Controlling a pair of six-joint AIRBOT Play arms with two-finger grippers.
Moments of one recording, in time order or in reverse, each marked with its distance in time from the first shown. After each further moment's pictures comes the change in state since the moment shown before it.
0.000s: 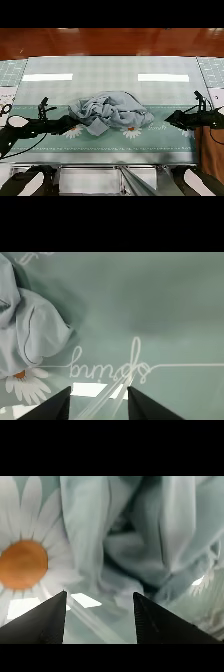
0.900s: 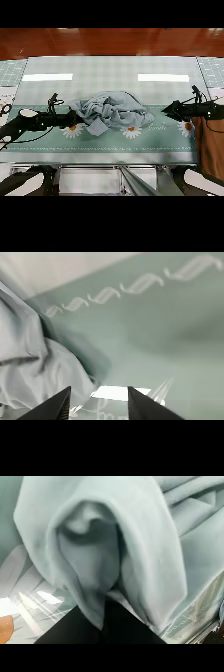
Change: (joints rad) left arm -0.052 -0.224 0.089 -0.174 0.021 0.193; right arm -0.002 -0.278 0.169 0.175 -0.020 -0.071
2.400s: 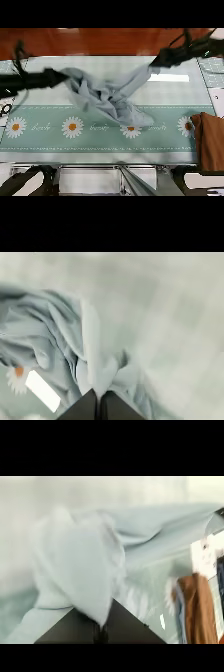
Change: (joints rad) left arm 0.099 0.132 0.559 0.000 -0.181 -0.045; right arm 0.339 -0.226 0.980 -0.044 0.251 0.053
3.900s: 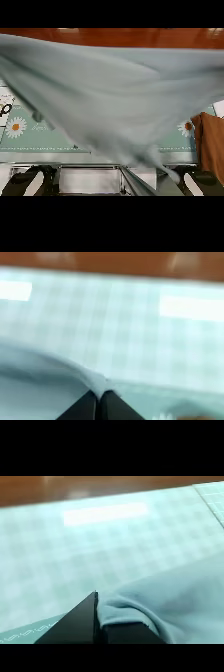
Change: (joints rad) left arm 0.001 0.285 0.480 0.496 -0.285 -0.305; right arm -0.006 0.872 -0.207 -0.583 0.135 0.260
